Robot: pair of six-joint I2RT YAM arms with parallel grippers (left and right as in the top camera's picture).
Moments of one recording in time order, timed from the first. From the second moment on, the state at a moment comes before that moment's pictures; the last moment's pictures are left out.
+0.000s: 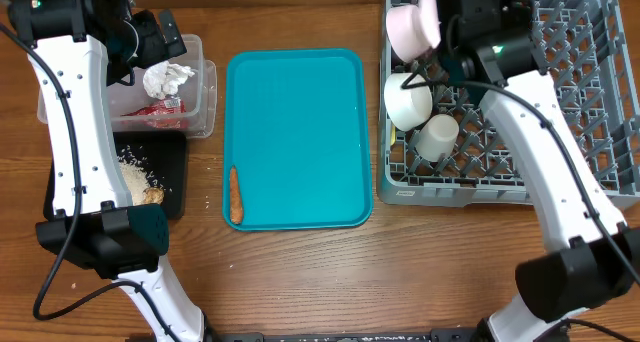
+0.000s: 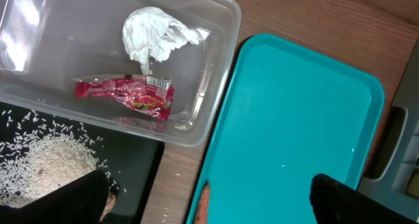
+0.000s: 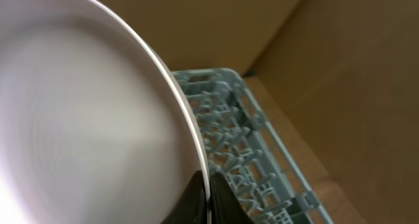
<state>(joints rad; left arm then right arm) 0.16 2.05 2.39 -1.49 0.11 -0.26 0.28 1.80 1.84 -0.78 0.90 0.20</state>
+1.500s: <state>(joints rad) 0.16 2.05 2.39 -1.49 0.12 -0.26 0.31 1.99 1.71 -0.61 0.95 0.09</state>
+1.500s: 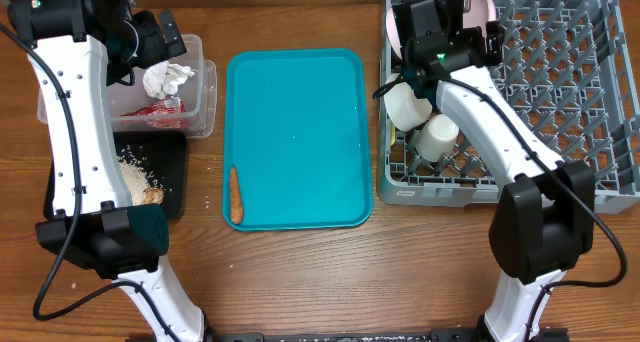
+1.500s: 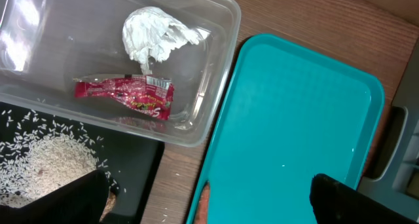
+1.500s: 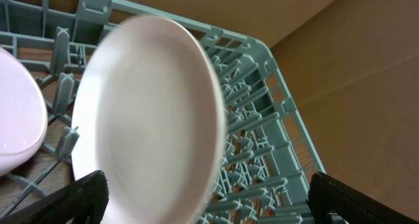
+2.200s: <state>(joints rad) 0.15 2.05 2.39 -1.44 0.21 -0.30 0.15 1.57 1.71 -1.08 0.17 0.26</state>
